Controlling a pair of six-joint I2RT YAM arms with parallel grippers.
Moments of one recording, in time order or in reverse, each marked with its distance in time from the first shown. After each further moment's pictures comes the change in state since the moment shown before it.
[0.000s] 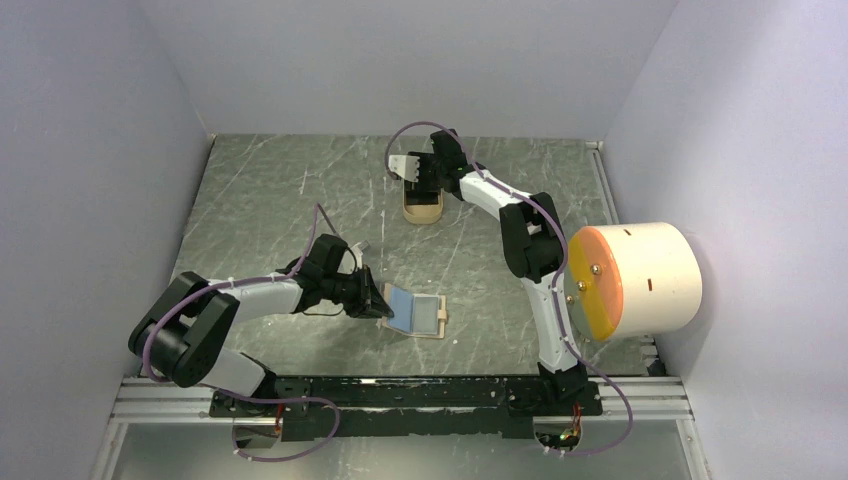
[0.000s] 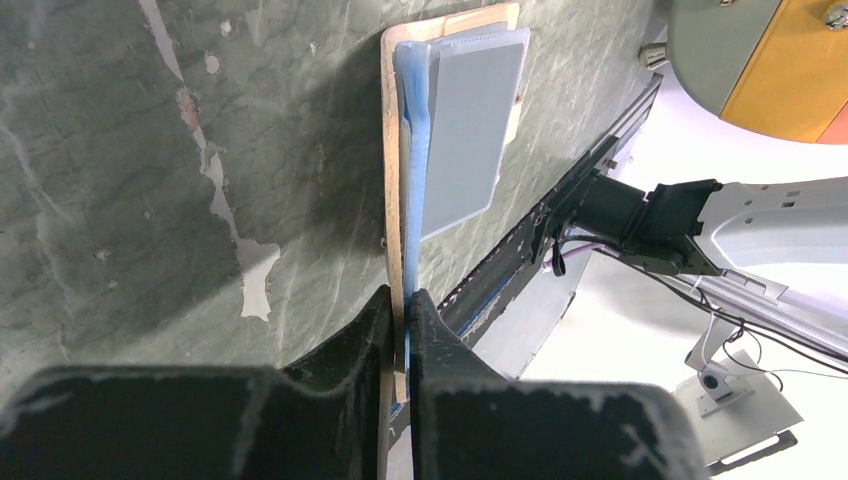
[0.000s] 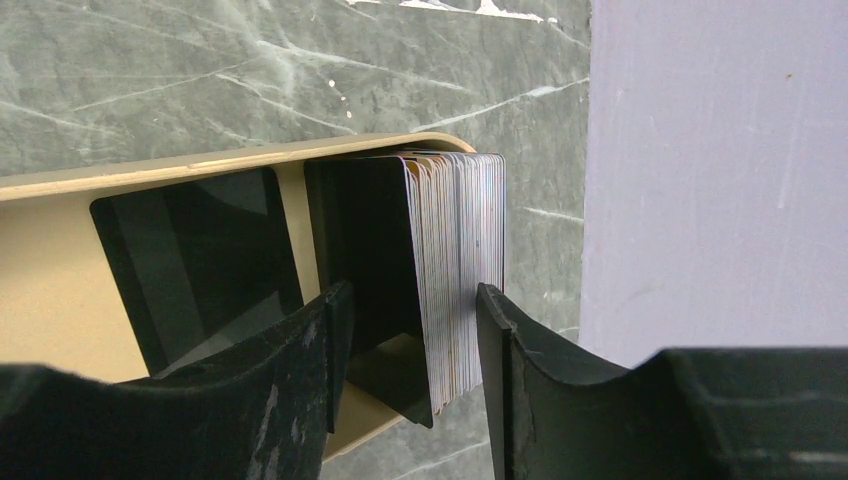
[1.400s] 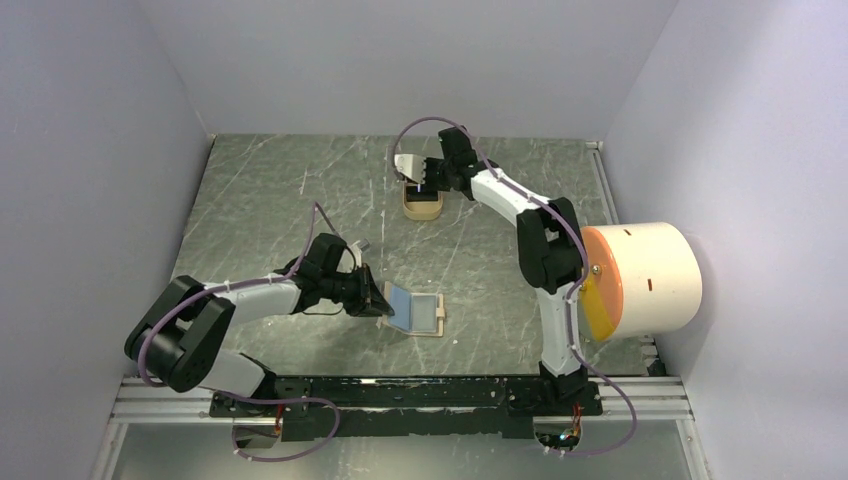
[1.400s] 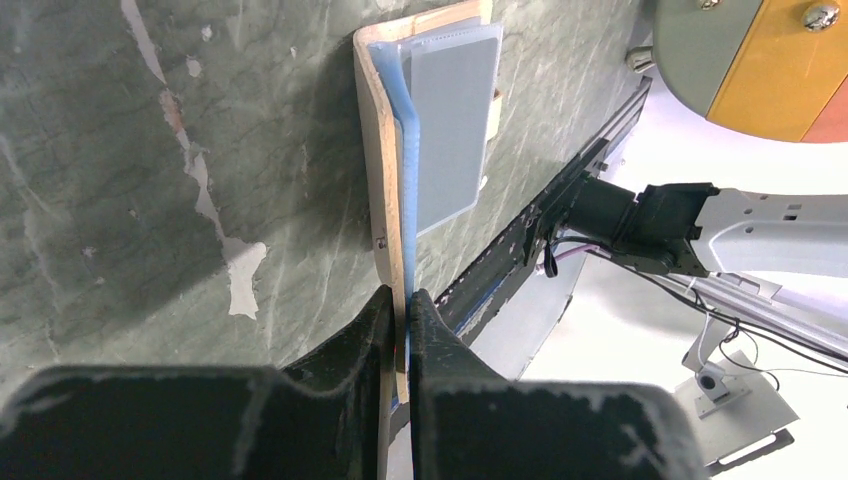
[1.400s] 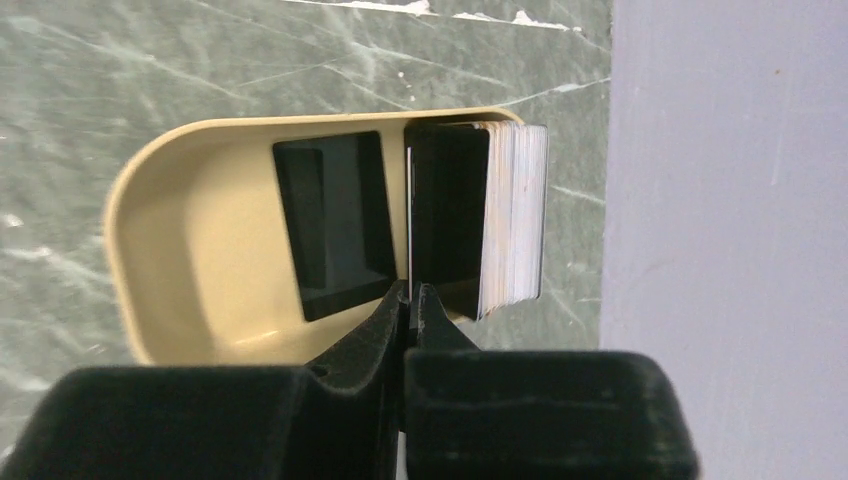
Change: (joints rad) left arm 0.000 -0.020 0.000 0.002 -0.001 -0.011; right arm 0.000 -0.162 -0.106 -0.105 -0.058 0.014
